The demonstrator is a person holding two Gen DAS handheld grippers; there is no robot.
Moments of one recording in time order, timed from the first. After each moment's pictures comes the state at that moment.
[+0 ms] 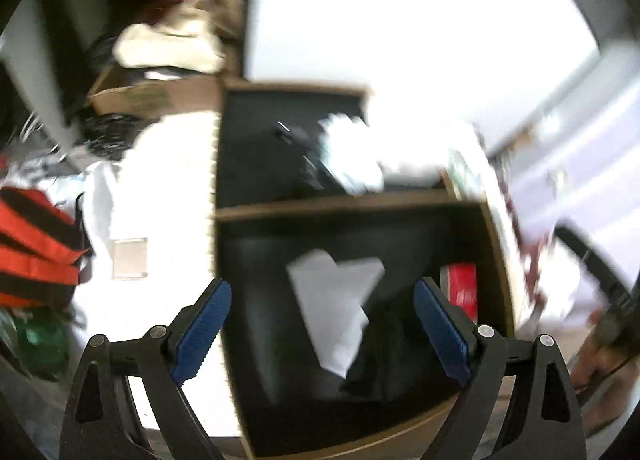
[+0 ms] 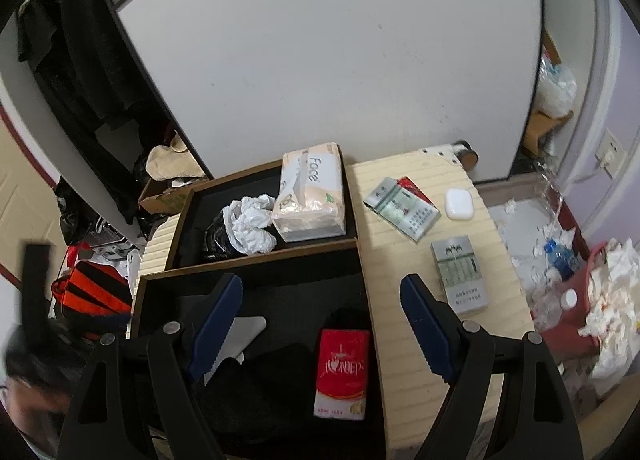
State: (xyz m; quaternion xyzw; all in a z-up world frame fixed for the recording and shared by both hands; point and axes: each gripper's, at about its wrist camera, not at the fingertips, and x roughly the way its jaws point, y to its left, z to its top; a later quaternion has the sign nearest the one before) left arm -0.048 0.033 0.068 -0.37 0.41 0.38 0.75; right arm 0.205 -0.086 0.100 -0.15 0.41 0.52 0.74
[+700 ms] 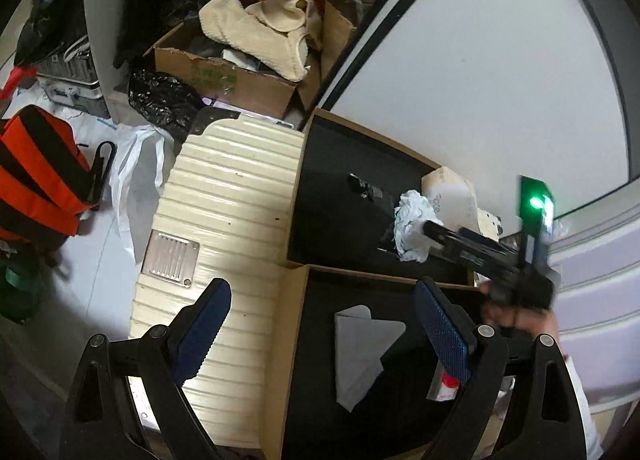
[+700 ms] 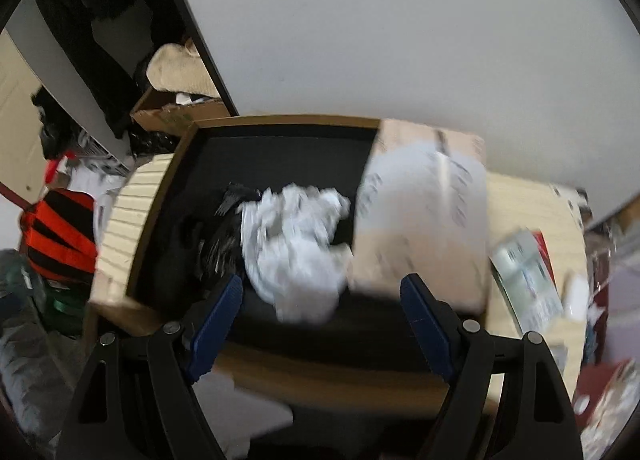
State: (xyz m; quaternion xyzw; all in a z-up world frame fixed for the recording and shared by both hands) left arm -0.115 0.104 0.054 -0.48 0.33 0.40 0.70; right arm 0.178 0.107 0.009 -0.33 0.45 0.54 0.64
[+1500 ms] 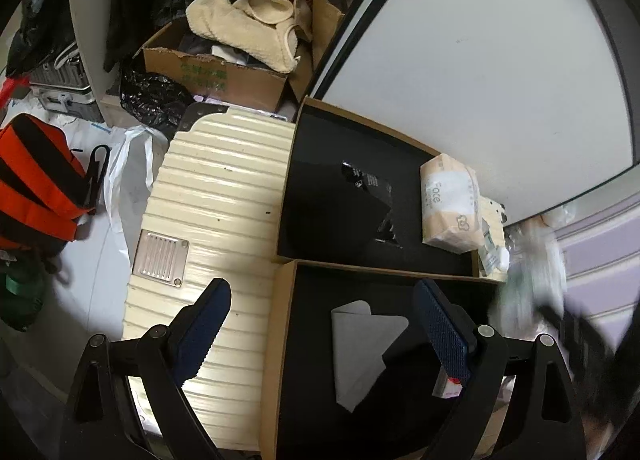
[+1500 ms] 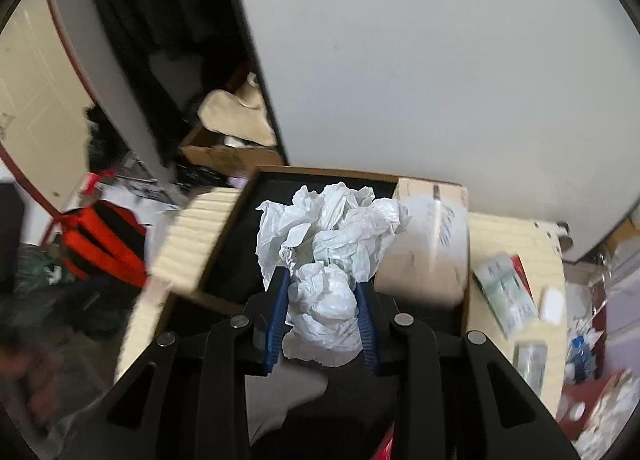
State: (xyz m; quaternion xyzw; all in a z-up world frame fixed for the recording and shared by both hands) left arm -0.100 0.099 0.050 -0.46 0.35 0.40 0.71; right arm 0.175 -0.070 0.139 -0.25 0.38 0.62 0.65
